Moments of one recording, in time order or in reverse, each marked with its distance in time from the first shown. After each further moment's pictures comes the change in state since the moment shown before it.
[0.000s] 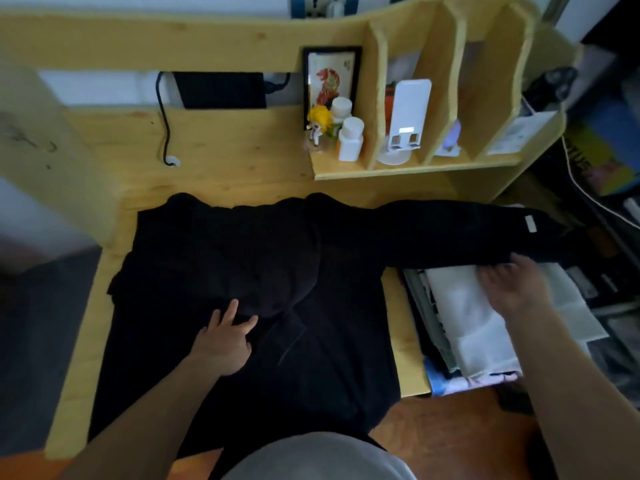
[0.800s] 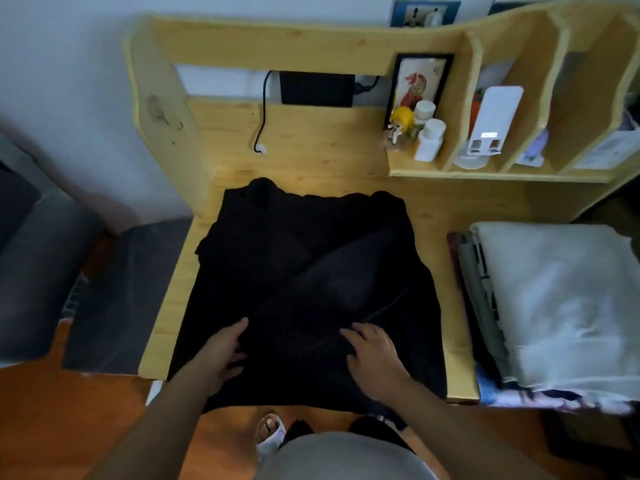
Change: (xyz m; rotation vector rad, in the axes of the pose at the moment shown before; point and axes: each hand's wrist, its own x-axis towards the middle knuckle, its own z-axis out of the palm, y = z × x) left_hand -0.104 -0.068 0.040 -1.654 0.084 -0.462; right_hand -0.135 0.269 0.006 -1.937 -1.033 -0.717
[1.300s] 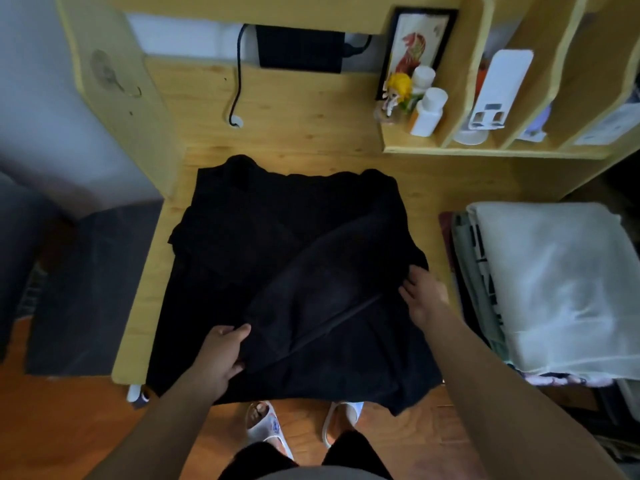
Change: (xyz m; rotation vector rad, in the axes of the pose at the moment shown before) left_hand 0.042 -0.019 0.015 -0.077 0.081 -0.009; right_hand 0.063 0.062 -0.077 1.639 0.485 0.766
